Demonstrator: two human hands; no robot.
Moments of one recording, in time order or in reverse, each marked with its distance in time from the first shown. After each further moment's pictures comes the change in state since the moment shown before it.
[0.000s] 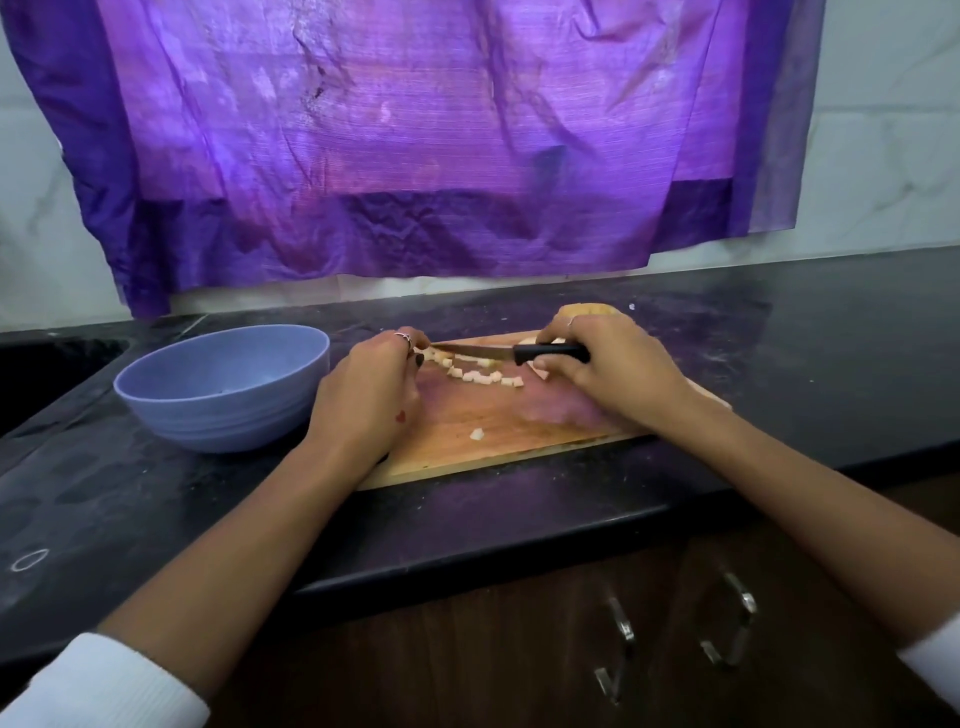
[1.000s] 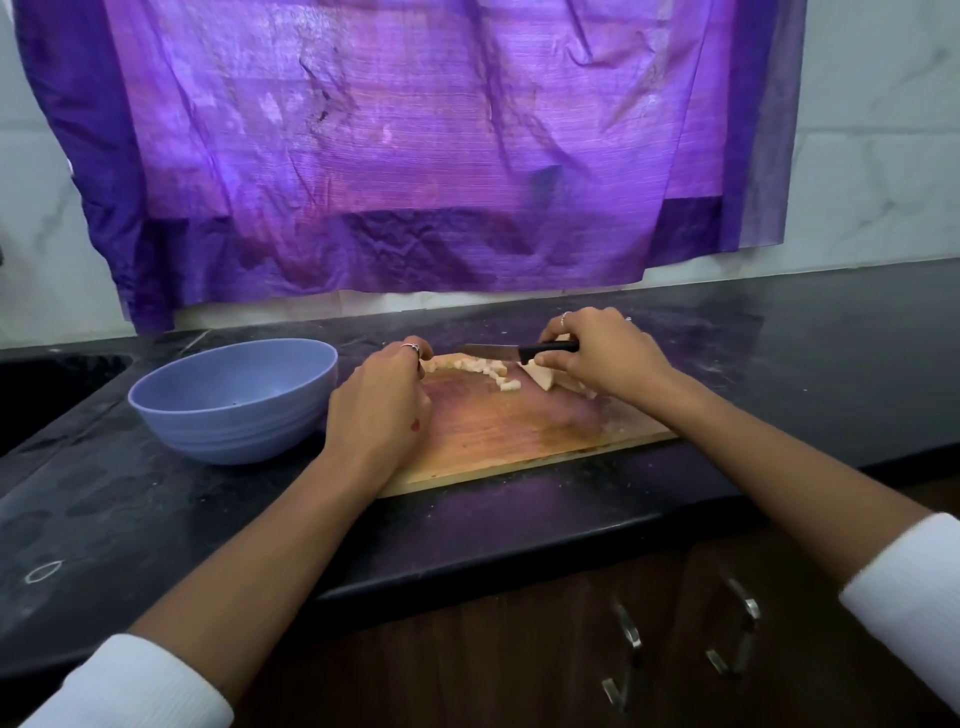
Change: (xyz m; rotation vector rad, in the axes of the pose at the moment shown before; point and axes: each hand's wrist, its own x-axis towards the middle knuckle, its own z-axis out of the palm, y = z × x) left_hand -0.002 0.004 0.001 0.024 0.008 -0.013; right_hand 0.025 -0.003 -0.002 -0.088 -0.080 0.179
